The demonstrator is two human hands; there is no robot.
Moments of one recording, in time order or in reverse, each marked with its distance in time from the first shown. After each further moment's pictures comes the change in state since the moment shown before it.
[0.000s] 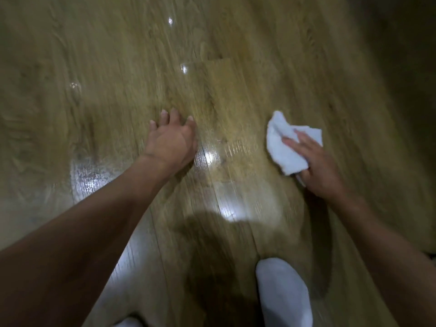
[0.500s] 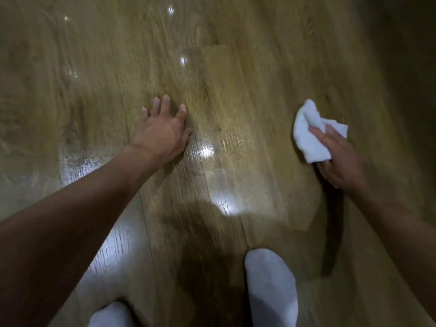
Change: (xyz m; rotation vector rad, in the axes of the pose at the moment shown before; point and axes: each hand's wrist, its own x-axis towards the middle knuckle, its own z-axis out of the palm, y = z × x) left_hand -0.002 -0.008 0.016 0.021 0.043 0.011; right_hand -0.013 0.057 -0.025 -0.128 0.035 0.087
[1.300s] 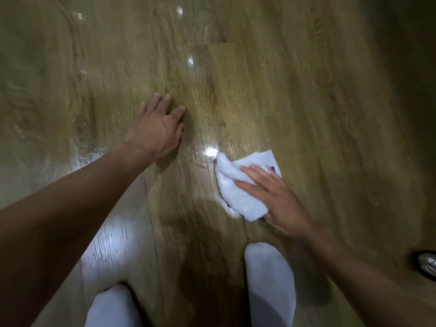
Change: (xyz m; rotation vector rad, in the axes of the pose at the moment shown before) left_hand -0.022 -0.015 -0.002 -0.077 0.074 0.043; right_hand -0.069 -0.116 0.047 0.075 -0.228 -0.489
